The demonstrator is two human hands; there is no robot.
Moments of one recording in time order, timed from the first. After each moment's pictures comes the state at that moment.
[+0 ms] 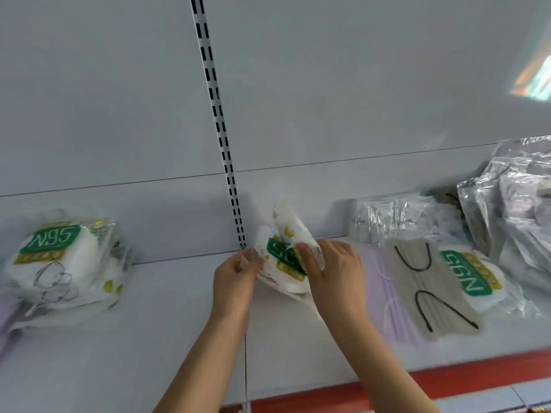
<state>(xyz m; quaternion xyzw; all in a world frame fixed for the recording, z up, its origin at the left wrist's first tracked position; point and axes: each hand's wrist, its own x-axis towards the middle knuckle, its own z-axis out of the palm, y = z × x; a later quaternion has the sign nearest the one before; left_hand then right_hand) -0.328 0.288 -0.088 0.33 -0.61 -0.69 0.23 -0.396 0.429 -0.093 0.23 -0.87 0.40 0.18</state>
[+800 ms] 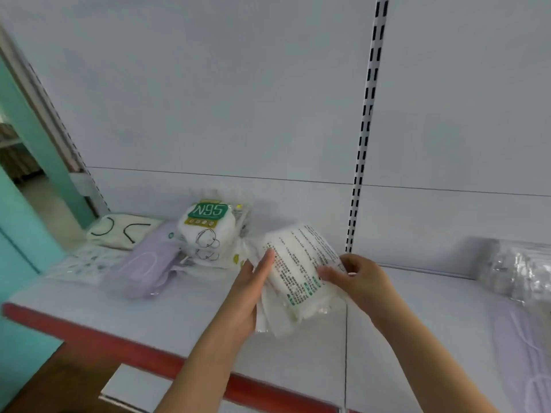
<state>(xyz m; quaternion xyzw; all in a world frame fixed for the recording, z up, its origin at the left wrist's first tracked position) -0.207 0.194 -0.075 0.27 -0.52 -0.77 0.25 -0.371 0.329 -0.073 0.32 -0.75 0.53 -0.21</state>
